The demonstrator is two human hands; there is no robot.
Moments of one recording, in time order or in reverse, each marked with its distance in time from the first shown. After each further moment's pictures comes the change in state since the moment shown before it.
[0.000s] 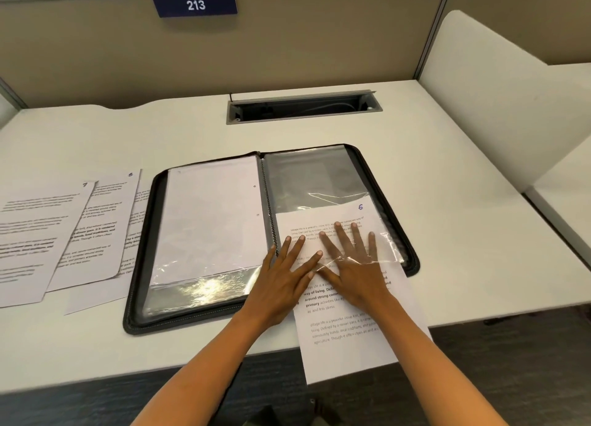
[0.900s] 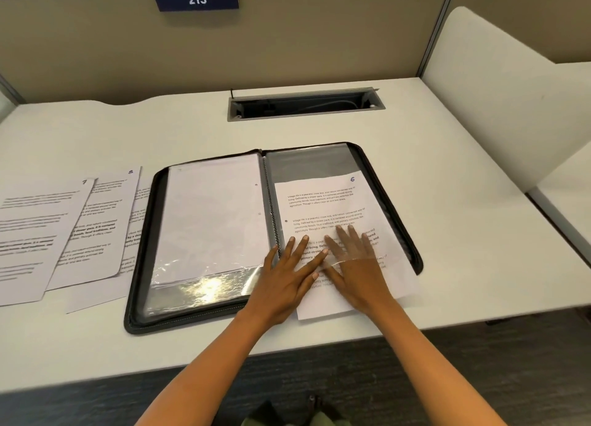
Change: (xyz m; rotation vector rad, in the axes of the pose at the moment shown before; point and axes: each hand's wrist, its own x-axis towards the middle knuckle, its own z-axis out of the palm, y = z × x) left_hand 0.001 0.001 0.001 -0.003 -0.014 0.011; right_hand -0.005 -0.011 -0.010 0.057 0.104 0.004
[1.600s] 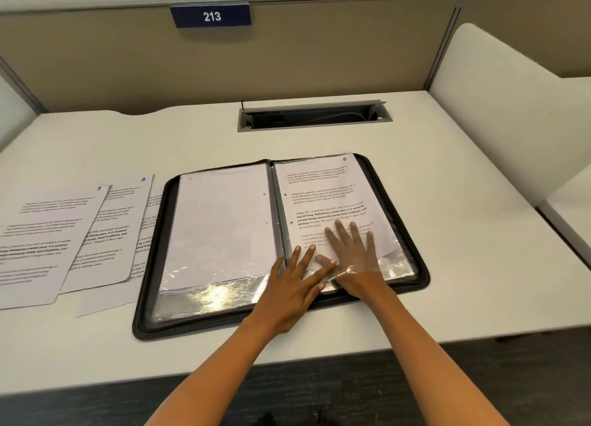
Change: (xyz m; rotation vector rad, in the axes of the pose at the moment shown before) left_hand 0.000 0.002 -0.004 0.032 -0.018 -0.001; right_hand 0.043 0.000 0.006 -0.131 -0.225 0.045
